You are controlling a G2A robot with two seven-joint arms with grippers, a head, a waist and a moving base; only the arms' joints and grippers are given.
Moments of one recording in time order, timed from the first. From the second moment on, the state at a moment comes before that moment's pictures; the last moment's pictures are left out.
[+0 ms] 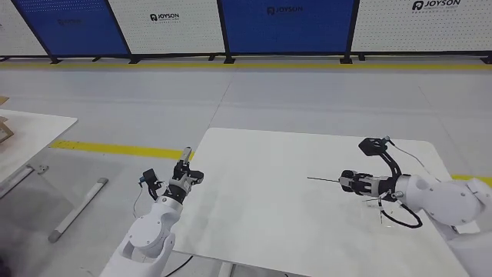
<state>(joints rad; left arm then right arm) 1.73 -1.15 -1.60 -1.80 -0.42 0.00 0.00 -0.91 -0.85 0.94 -1.64 -0.16 -0.01 0.94</state>
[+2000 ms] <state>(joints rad) 1.73 -1.15 -1.60 -1.80 -0.42 0.00 0.00 -0.84 -0.81 0.85 -1.84 -0.64 -0.34 0.82</state>
